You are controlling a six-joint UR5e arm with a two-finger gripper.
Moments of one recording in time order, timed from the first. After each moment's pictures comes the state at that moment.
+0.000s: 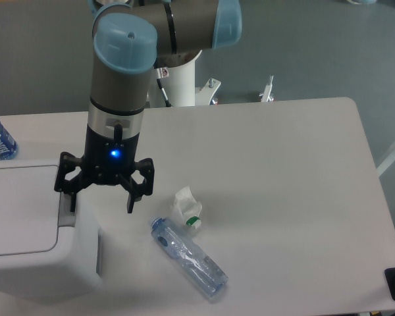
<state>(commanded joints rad) 2.21 -1.83 -1.44 -1.03 1.24 0.00</state>
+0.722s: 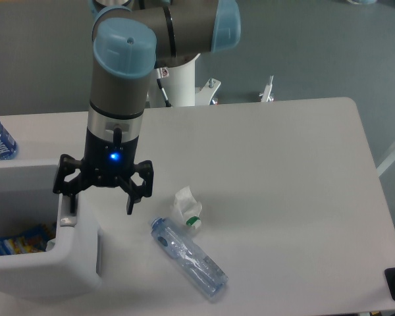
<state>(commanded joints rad) 2.21 -1.84 -1.44 -1.03 1.24 0.00</state>
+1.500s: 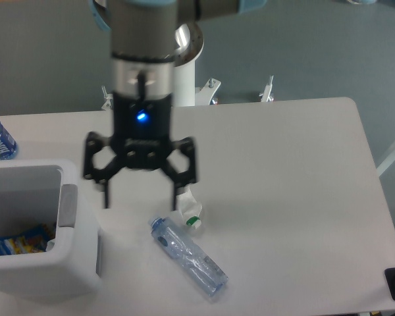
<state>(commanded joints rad) 2.36 -1.78 -1.29 -1.00 1.50 0.37</state>
